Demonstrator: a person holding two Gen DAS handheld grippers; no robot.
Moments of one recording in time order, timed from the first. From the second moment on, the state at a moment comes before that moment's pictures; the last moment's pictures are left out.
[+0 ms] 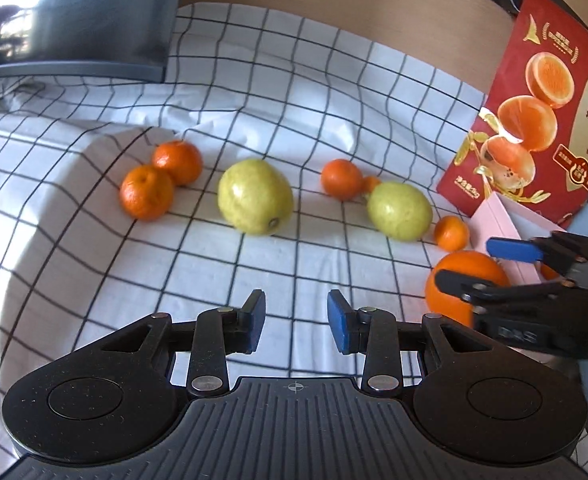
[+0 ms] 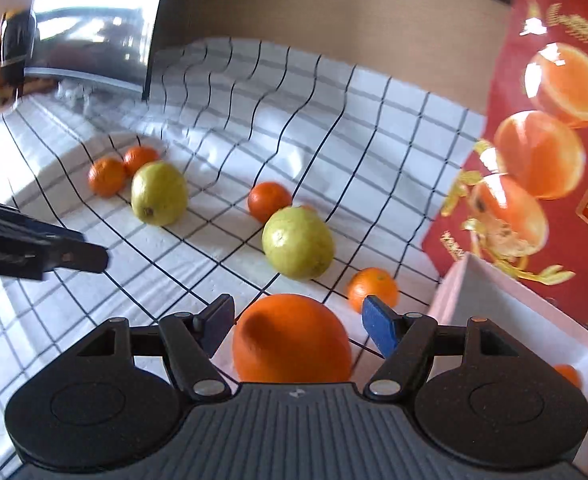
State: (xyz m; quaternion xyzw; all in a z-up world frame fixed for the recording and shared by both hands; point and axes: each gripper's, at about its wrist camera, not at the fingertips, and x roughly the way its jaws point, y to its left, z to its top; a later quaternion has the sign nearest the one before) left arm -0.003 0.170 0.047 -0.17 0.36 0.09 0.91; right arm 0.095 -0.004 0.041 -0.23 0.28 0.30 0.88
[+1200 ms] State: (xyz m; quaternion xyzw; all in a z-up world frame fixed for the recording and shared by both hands) left arm -0.001 0.153 0.030 -0.15 0.40 0.04 0.91; right arm -0.002 -0.083 0.026 -0.13 0.38 0.24 0.89
